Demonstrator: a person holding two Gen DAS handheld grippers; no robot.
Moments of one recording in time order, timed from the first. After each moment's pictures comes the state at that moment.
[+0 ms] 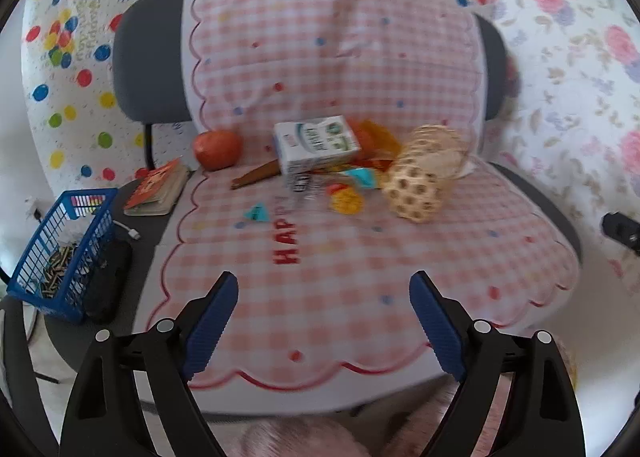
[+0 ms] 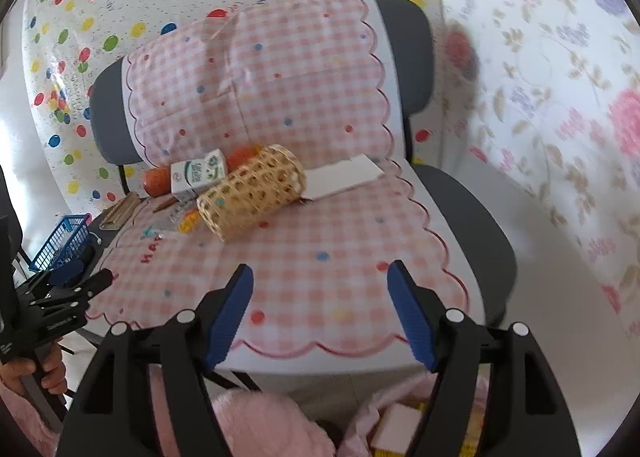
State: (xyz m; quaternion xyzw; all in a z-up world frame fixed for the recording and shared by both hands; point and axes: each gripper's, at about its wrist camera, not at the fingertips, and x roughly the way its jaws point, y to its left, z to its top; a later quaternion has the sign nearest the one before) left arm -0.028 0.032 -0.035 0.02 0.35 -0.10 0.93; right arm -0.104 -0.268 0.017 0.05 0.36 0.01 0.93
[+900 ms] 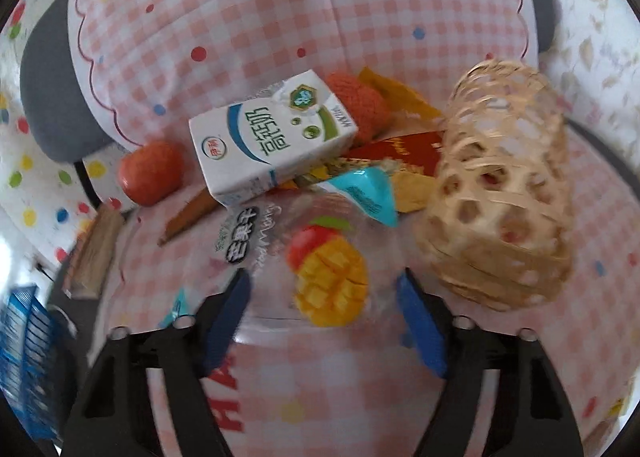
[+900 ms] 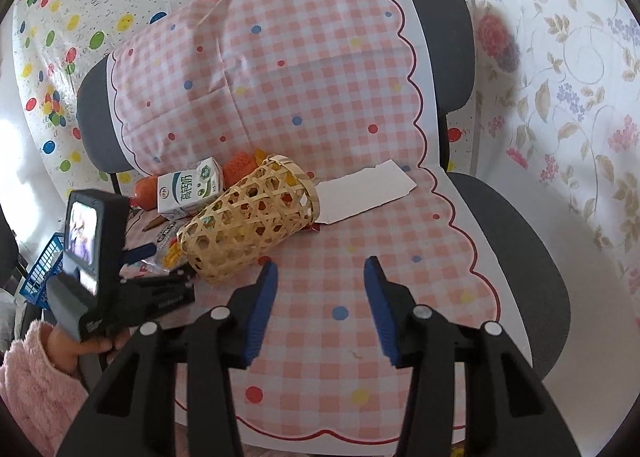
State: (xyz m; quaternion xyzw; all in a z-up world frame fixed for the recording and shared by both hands) left arm 0.119 -0.051 -0.093 0.13 0.42 -0.07 0.89; right arm -0.018 -0.275 -0.010 0.07 0.37 0.04 0.92
